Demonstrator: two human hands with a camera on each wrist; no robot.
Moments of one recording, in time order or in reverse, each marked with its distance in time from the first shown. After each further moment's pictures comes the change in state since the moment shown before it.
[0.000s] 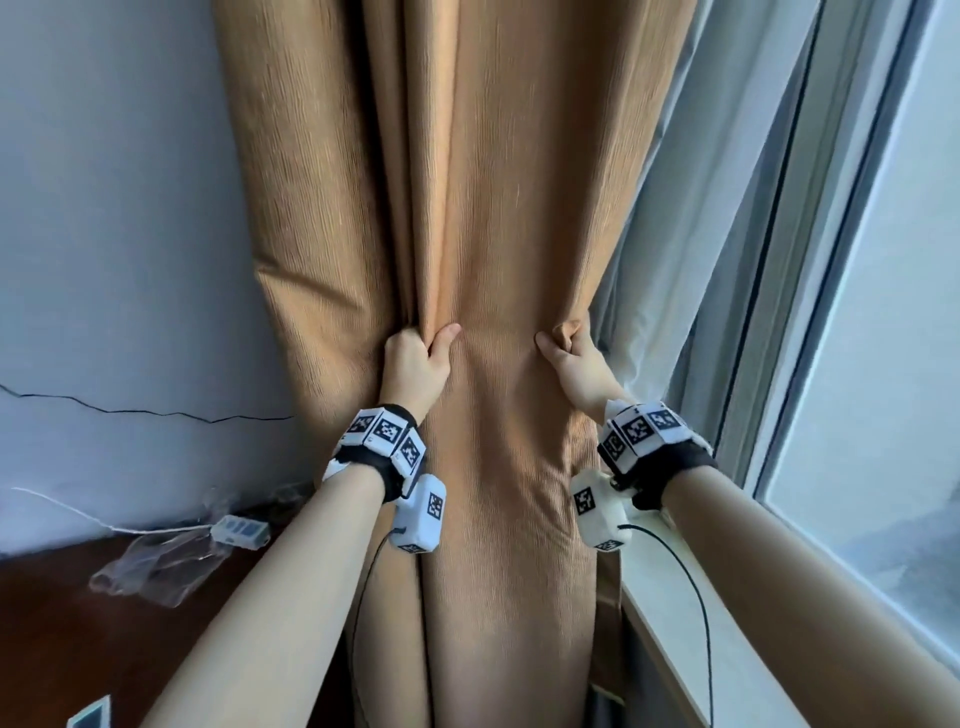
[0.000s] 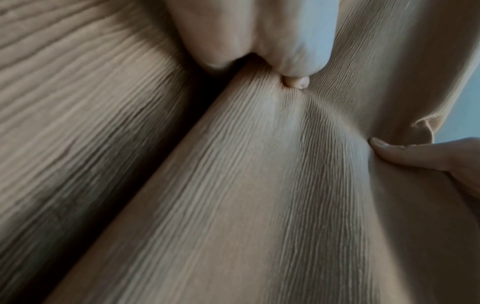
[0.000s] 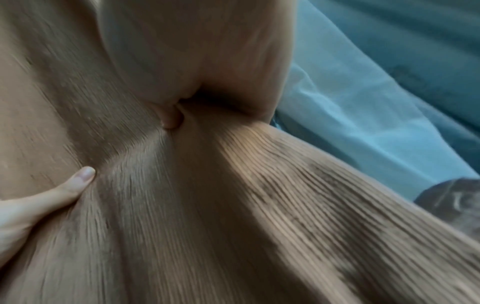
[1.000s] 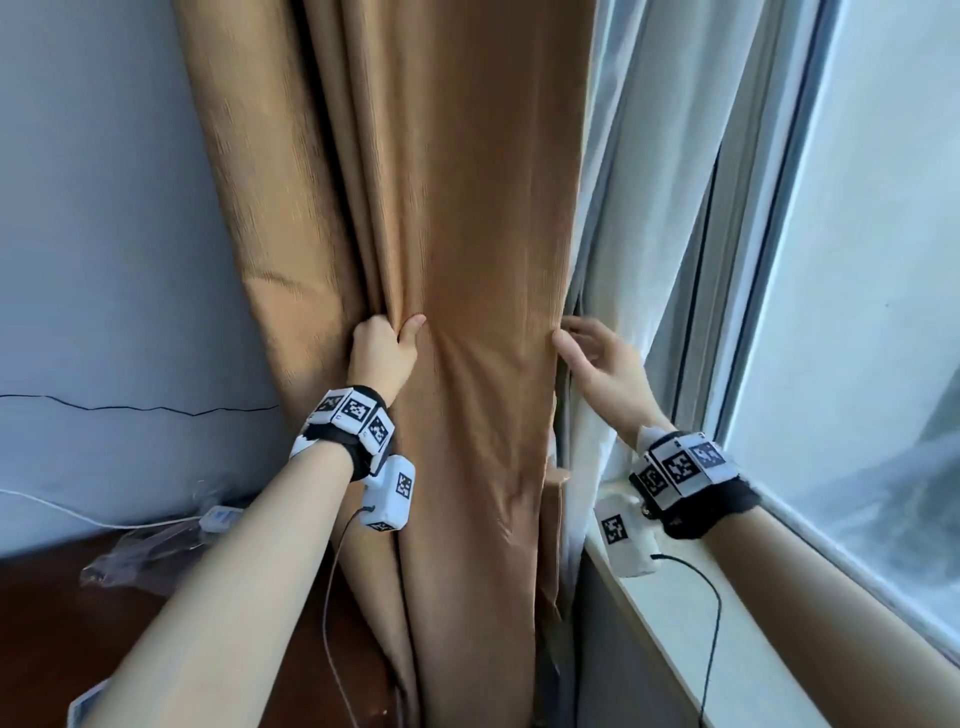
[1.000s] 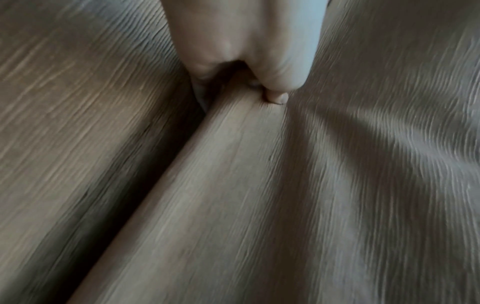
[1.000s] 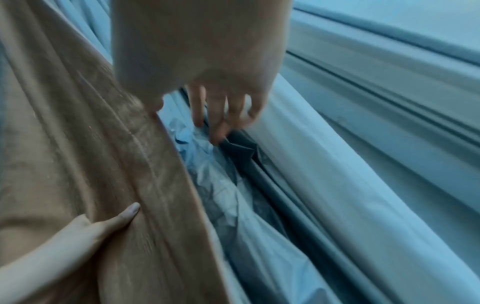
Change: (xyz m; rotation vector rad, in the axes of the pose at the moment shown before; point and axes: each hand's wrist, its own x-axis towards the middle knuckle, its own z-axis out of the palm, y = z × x) left_hand -0.009 0.001 -0.004 0.122 -0.076 -0.115; right_hand -0.076 0.016 -0.049 0.115 0.121 -0.189
